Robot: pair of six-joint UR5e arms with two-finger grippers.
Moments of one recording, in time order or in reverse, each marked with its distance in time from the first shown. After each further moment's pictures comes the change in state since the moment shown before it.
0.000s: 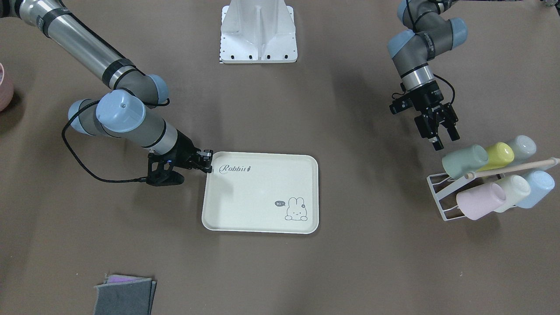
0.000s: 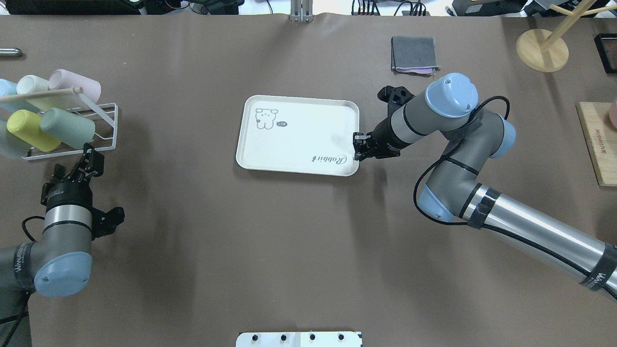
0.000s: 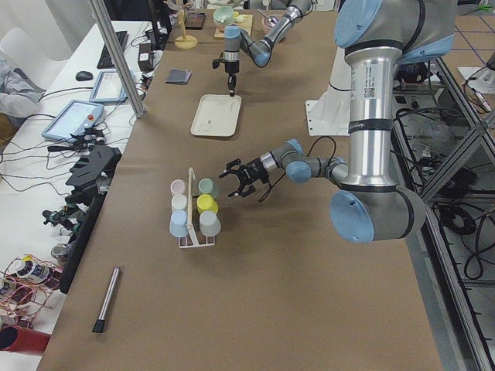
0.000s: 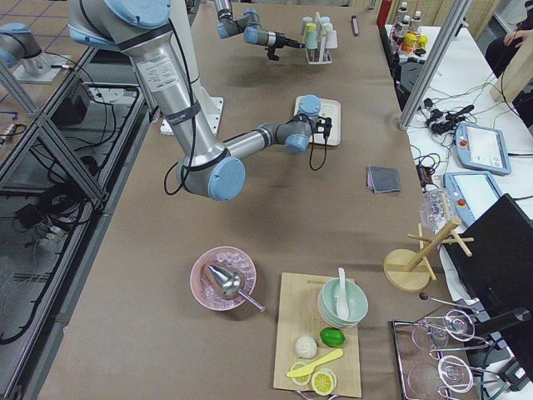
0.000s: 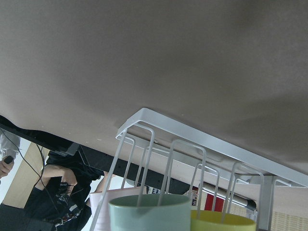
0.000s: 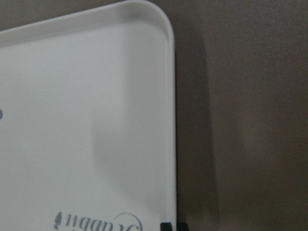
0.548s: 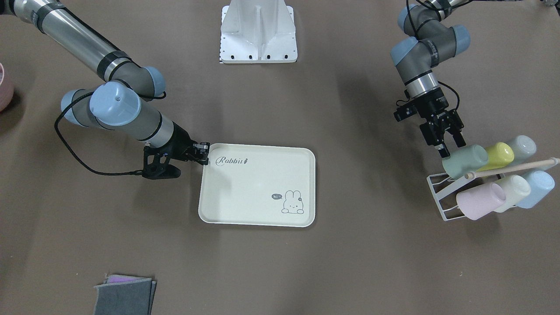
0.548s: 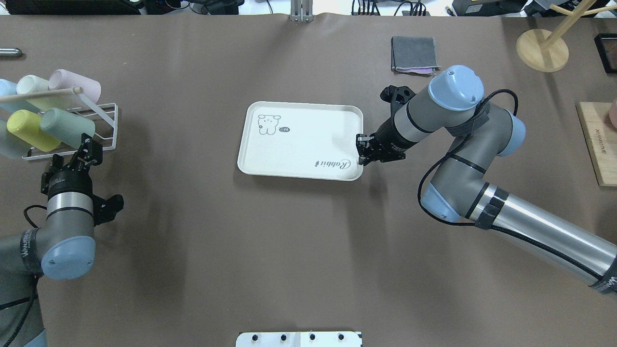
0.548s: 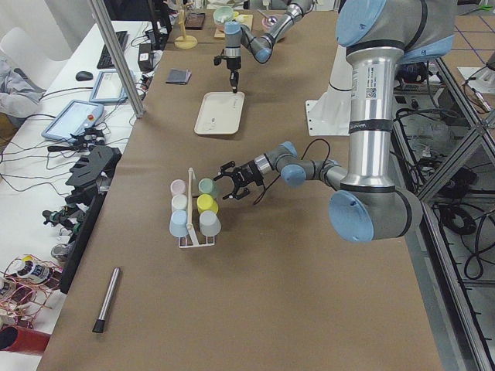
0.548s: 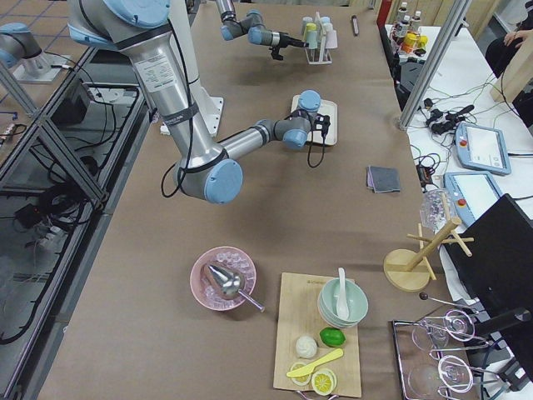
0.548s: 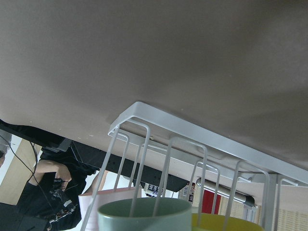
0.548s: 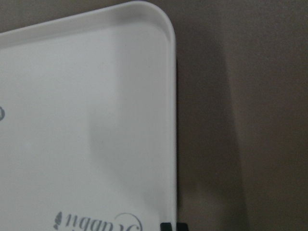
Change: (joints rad) left arm -0.047 -0.029 0.044 -0.055 -0.007 0.062; right arm 0.003 -0.034 0.084 -0.093 0.036 -0.017
